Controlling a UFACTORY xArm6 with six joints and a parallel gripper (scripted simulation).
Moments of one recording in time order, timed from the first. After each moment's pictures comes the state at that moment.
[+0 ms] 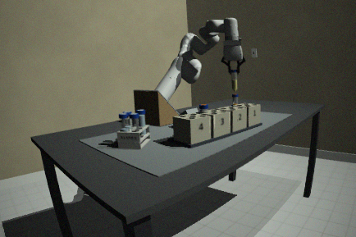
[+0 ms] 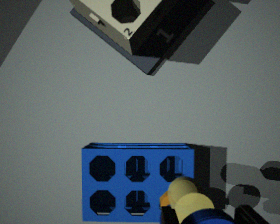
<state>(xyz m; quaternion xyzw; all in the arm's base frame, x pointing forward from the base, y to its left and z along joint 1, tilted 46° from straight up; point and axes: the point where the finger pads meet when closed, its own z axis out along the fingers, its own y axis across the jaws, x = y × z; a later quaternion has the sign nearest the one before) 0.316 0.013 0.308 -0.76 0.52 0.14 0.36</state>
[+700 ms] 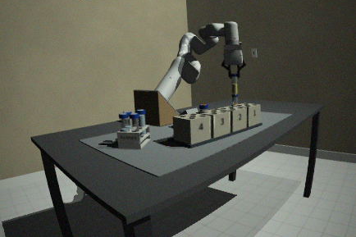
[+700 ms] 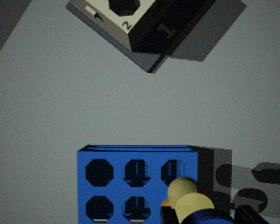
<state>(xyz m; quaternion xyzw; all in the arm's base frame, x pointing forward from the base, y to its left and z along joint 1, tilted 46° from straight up) 0.320 0.029 0.293 -0.76 0.52 0.14 0.36</state>
